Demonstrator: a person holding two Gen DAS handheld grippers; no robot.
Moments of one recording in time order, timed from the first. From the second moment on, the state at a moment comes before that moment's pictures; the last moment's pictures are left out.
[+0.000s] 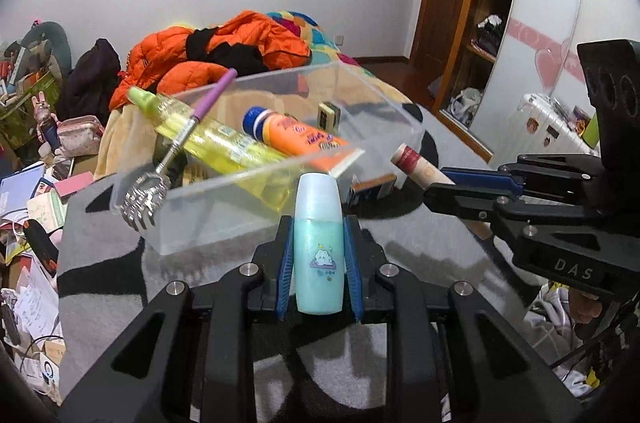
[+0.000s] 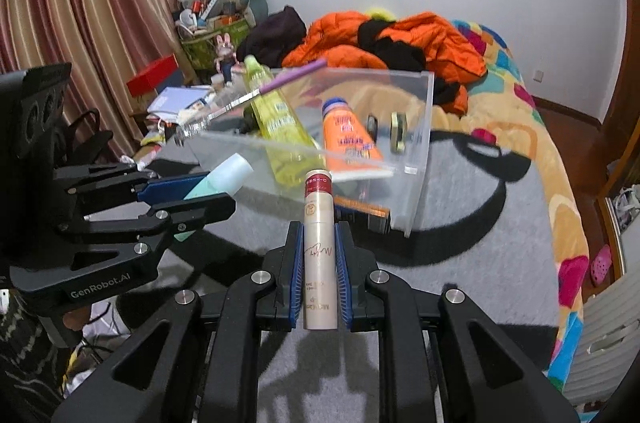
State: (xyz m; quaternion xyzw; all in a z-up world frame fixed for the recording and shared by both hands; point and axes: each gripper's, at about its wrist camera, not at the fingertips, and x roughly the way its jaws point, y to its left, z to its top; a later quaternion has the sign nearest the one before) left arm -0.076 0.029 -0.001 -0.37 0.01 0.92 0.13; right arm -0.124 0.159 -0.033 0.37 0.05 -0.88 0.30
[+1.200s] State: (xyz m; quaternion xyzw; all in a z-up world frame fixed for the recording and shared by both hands) left arm -0.150 0.005 0.016 -0.33 -0.02 0.94 0.08; right arm -0.210 0.127 -0.006 0.32 0.10 -0.90 0.28
